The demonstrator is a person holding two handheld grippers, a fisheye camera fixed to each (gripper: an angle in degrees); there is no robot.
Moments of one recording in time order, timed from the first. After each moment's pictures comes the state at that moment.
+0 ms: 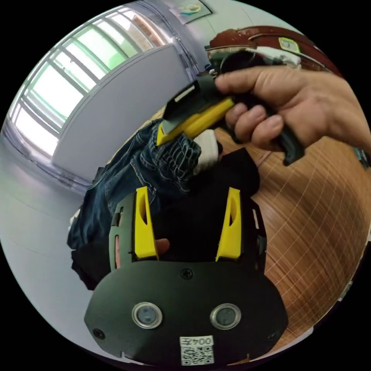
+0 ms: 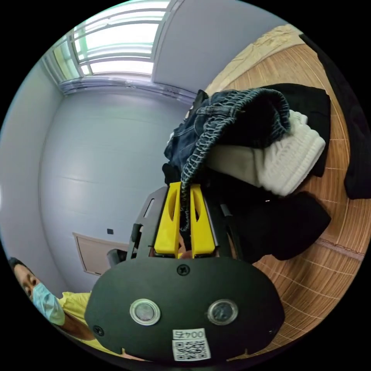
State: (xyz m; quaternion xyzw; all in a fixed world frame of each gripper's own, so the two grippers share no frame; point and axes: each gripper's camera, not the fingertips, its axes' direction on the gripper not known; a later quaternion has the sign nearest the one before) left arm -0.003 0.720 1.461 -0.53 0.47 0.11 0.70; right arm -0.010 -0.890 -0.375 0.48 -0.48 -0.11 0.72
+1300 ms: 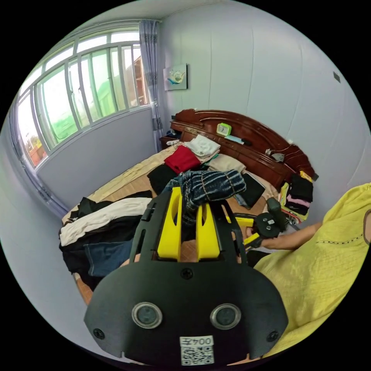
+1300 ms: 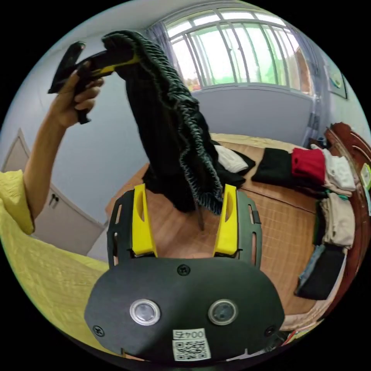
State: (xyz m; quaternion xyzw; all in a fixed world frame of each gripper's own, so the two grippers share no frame) left arm -0.505 0.366 1.375 -0.42 0.61 -0.13 0.65; right arm -0.506 -0.529 -0.270 0.67 -0.07 -0.05 0.73
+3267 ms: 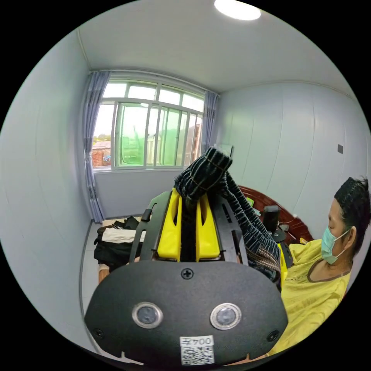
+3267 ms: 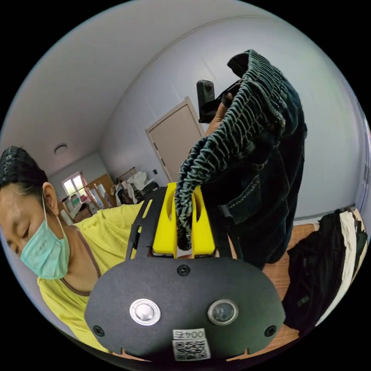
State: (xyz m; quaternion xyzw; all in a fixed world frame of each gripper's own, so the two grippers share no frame) left arm -1.178 0.304 1.295 -0.54 0.28 -0.15 0.78; right arm -0.763 -0.386 -0.463 0.48 -0.24 -0.66 0.53
